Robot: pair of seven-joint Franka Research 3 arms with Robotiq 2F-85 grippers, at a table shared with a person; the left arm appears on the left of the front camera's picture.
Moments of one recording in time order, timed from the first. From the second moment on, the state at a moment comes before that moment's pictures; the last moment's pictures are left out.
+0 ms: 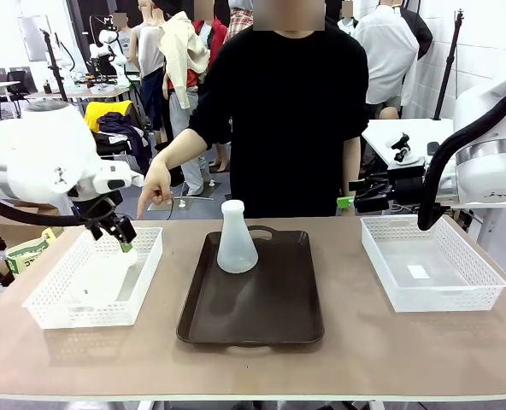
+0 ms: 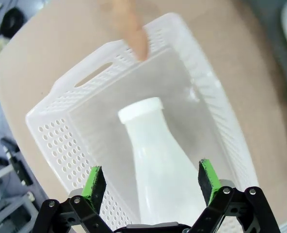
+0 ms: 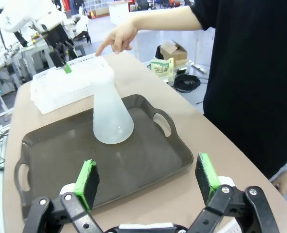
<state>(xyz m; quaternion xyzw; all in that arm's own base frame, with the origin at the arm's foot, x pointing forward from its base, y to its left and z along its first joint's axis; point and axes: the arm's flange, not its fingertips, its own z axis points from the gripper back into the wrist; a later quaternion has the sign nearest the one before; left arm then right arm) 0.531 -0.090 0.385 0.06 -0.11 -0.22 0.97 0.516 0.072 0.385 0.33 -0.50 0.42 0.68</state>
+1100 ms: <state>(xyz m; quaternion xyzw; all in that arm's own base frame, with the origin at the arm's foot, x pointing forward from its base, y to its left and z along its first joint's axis) 0.575 -0.095 0.328 0.04 -0.03 -0.15 0.99 0.516 0.072 0.385 0.33 -0.50 0.42 0.68</state>
